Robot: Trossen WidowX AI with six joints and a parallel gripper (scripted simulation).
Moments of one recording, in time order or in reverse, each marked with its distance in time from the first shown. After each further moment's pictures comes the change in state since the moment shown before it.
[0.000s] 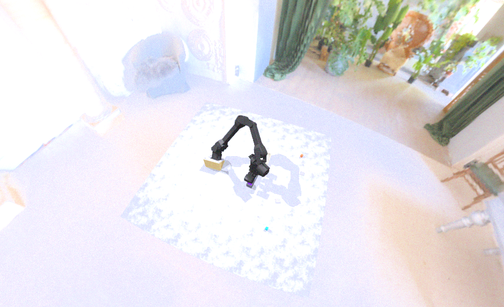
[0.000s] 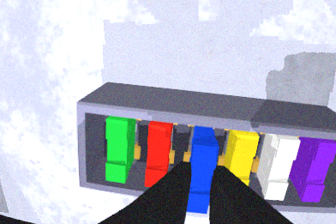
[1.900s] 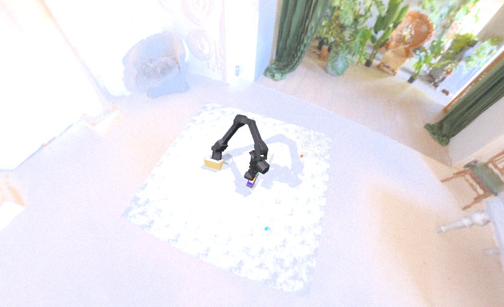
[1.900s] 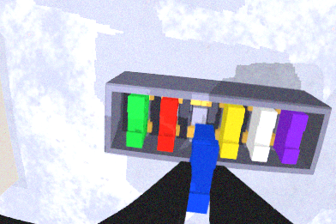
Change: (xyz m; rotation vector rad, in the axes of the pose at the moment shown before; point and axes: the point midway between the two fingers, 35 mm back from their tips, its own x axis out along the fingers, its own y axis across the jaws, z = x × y) arm -0.035 0.000 -0.001 0.004 0.000 0.003
